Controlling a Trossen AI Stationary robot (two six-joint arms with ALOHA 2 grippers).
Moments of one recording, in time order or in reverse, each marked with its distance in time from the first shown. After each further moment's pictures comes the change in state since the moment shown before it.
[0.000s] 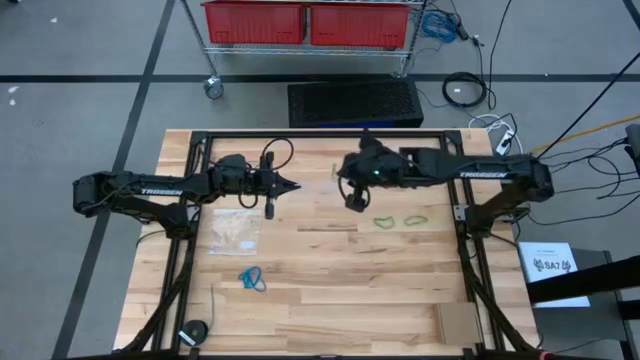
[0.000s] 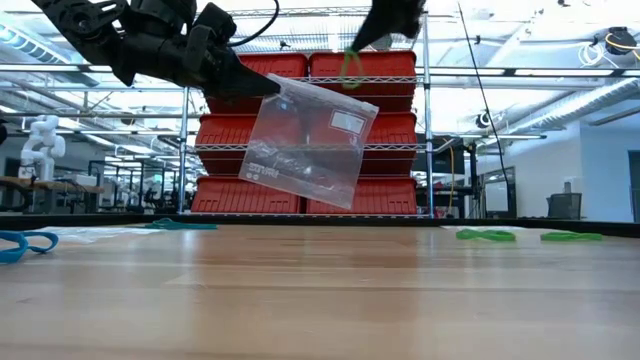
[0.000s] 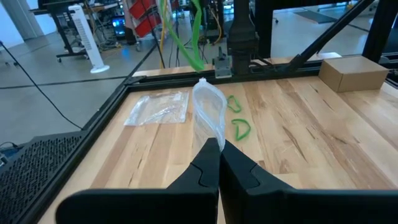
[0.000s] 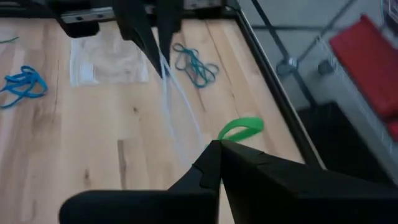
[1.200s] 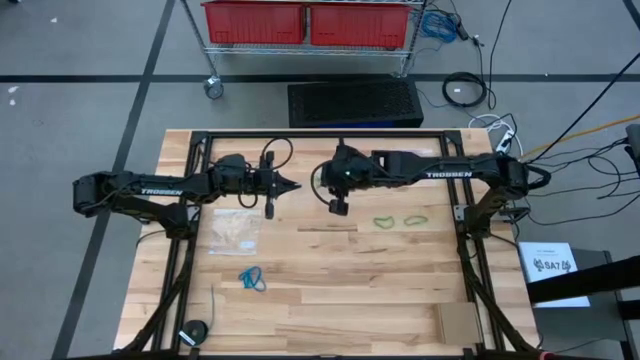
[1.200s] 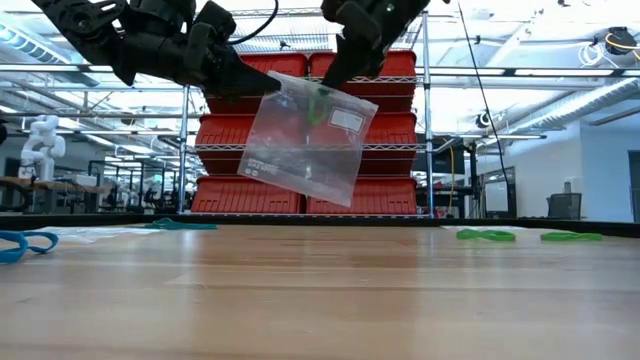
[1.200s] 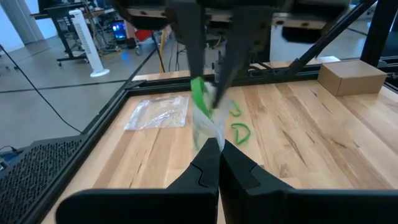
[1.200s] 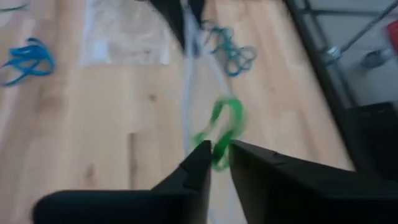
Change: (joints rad) left arm 0.000 0.000 0.000 0.016 0.005 -0.001; right arm -0.055 0.177 0.009 0.078 -0.174 -0.037
